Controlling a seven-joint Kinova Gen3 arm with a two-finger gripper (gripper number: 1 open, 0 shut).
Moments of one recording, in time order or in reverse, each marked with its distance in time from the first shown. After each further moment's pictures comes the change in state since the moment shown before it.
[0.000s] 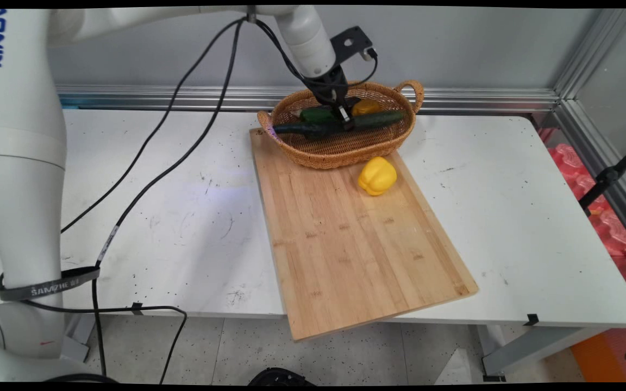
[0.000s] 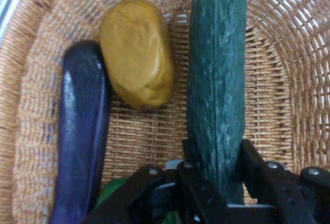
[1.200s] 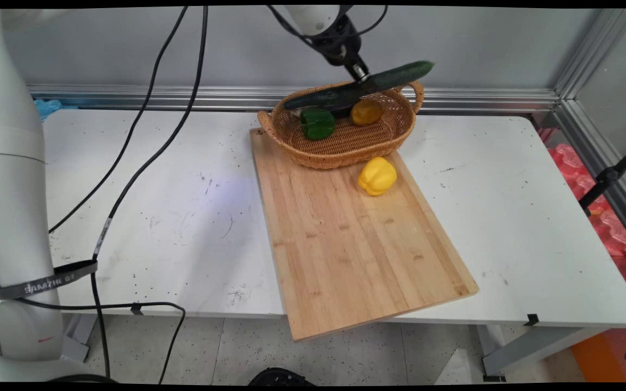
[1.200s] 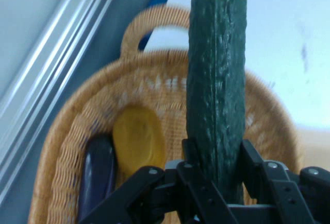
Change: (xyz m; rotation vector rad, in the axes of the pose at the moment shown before) arm 0.027 0.011 -0.084 0.009 0.197 -0.015
